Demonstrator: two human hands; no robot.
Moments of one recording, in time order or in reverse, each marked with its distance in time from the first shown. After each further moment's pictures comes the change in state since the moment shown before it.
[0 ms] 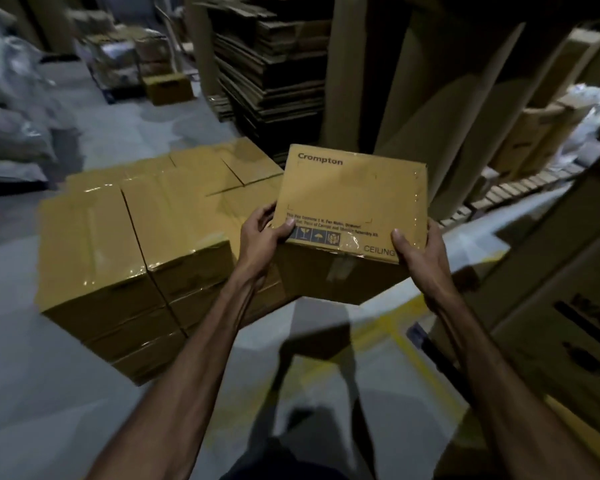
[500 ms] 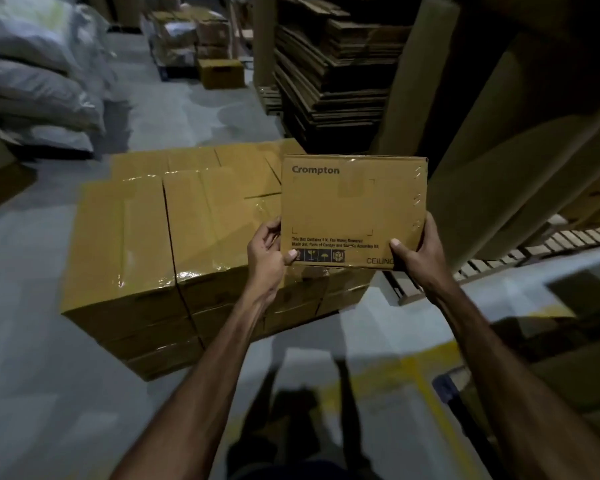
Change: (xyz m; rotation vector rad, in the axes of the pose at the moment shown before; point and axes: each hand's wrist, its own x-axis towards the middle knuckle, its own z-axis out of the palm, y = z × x) left_hand 0.121 -0.034 -0.084 -0.155 0.243 0.012; right_hand 0.152 -0.040 0.153 -0.062 -0.273 -0.158
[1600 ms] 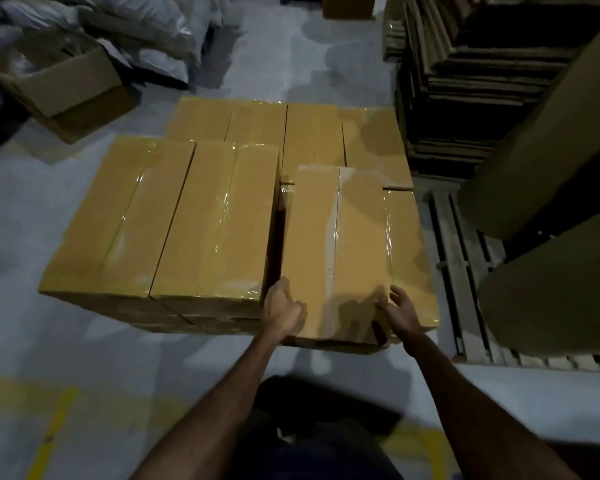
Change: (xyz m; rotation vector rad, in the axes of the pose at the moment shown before) left_hand 0.203 -0.199 0.043 0.724 0.310 -0.485; right_hand 0.298 0.232 0.123 -0.072 -0.501 0.550
